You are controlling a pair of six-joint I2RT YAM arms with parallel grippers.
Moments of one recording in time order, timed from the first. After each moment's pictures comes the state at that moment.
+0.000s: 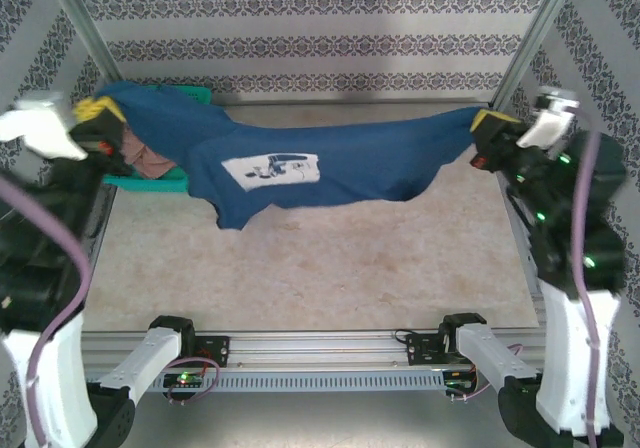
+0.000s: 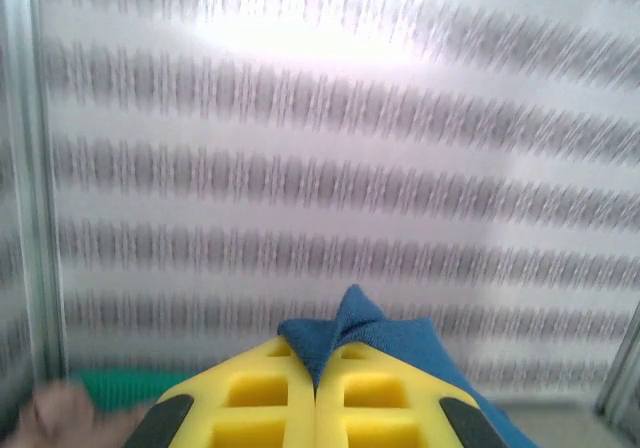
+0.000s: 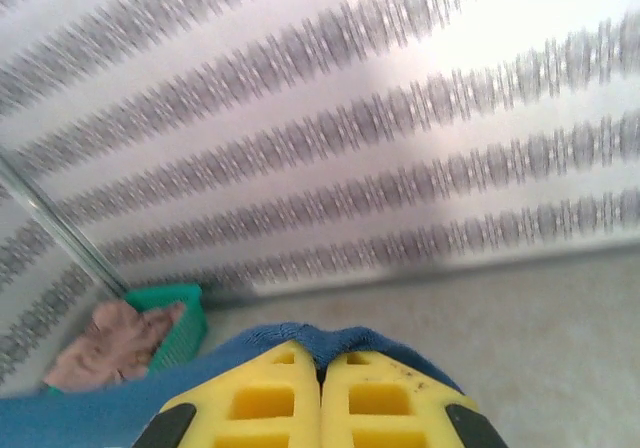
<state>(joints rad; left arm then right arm) -0.06 0.88 1.77 -0.67 0.02 -0.10 0.04 0.91 1.67 -0.81 -0.21 0.36</state>
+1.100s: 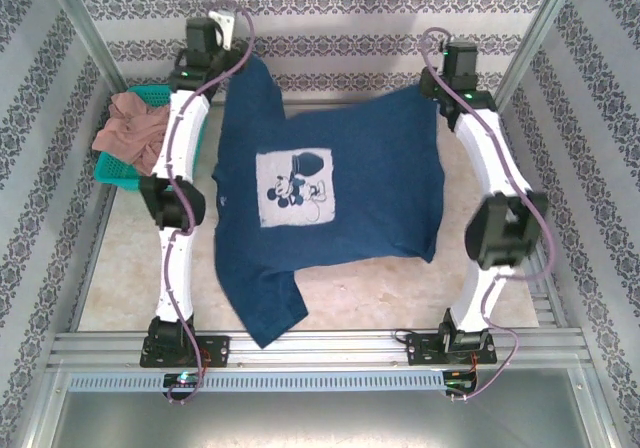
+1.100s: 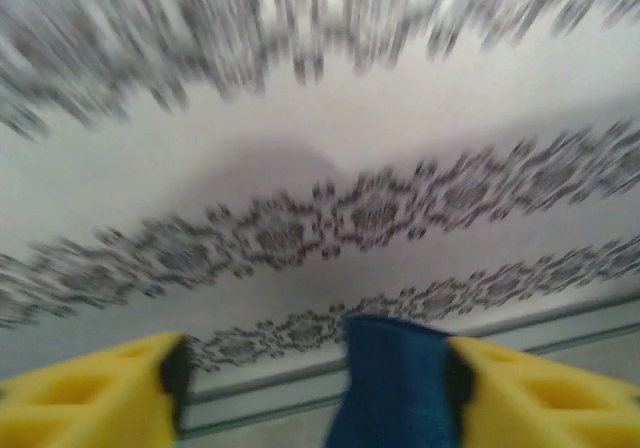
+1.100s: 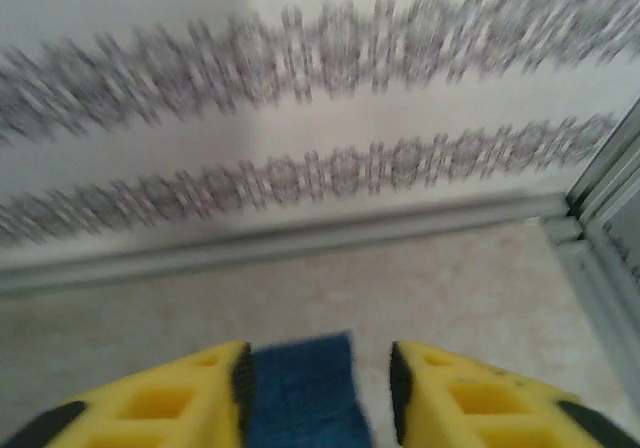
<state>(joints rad) -0.06 2.53 2.79 -0.64 0.02 0.10 0.04 1.98 1.93 -0.49 0.10 0.17</state>
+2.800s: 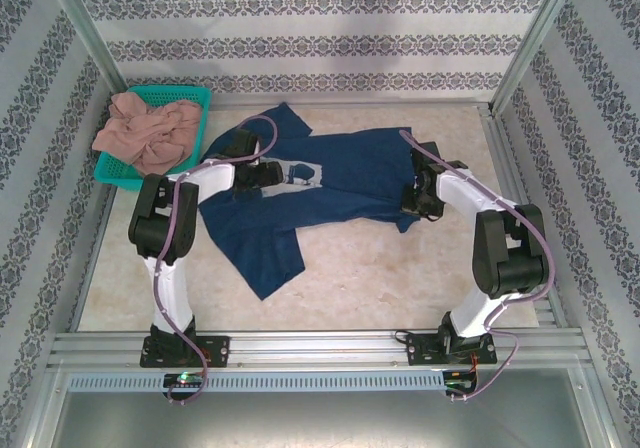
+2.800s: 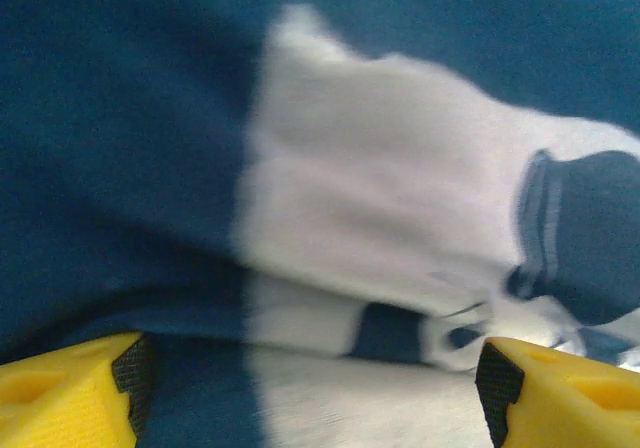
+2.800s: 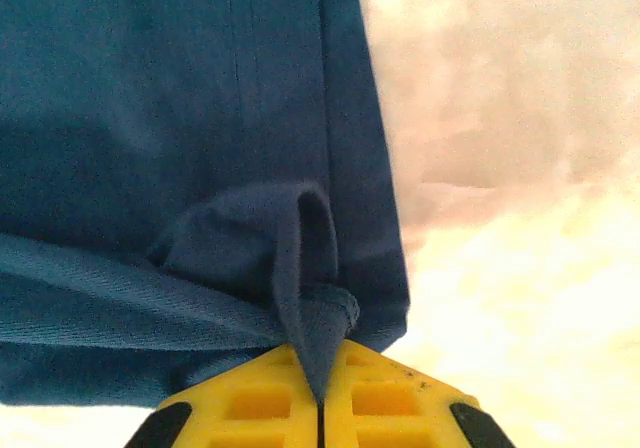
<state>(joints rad) -0.21 2.01 1.34 -0.32 0.10 -0.42 0.13 1.69 1.11 -0.75 0.02 0.38</state>
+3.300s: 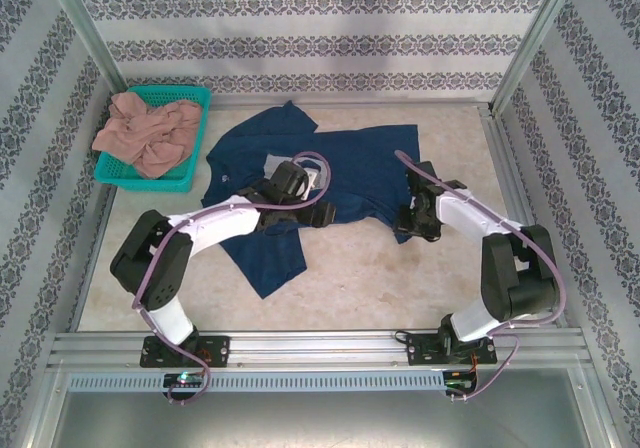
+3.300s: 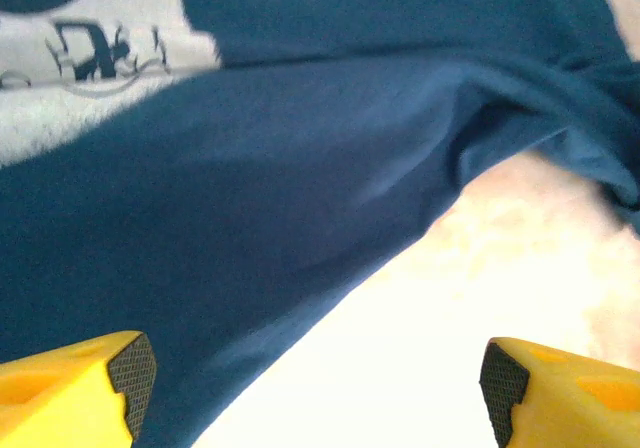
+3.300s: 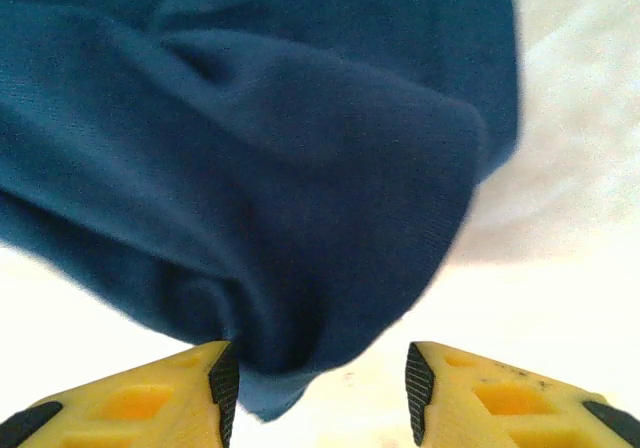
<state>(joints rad) -0.61 1.72 1.07 -0.22 0.15 -0.34 0.21 1.54 0.91 -0.72 -0.04 0.43</state>
